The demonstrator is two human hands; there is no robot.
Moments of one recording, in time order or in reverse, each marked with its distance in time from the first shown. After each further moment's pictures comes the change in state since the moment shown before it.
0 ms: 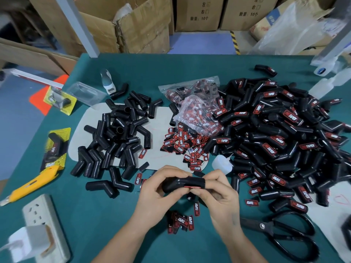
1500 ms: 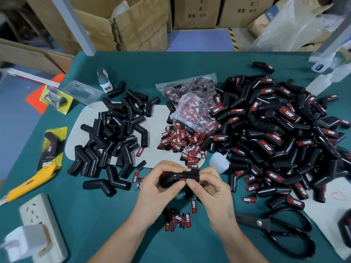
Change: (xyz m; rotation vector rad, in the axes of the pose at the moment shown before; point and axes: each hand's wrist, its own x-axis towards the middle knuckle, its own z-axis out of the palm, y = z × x) left_hand 0.002 -0.007 0.009 -0.137 0.050 -0.112; right_hand 0.002 0.006 0.002 0.059 -0.019 0.224
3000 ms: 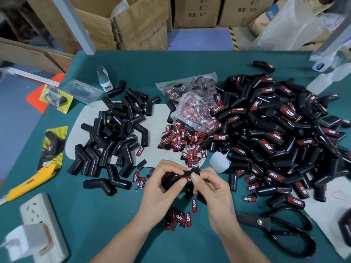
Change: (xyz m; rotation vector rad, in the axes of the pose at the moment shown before) left_hand -0.003 -0.006 0.003 0.118 0.020 0.037; right_hand 0.001 0.006 -0.003 0.028 -0.008 0.070
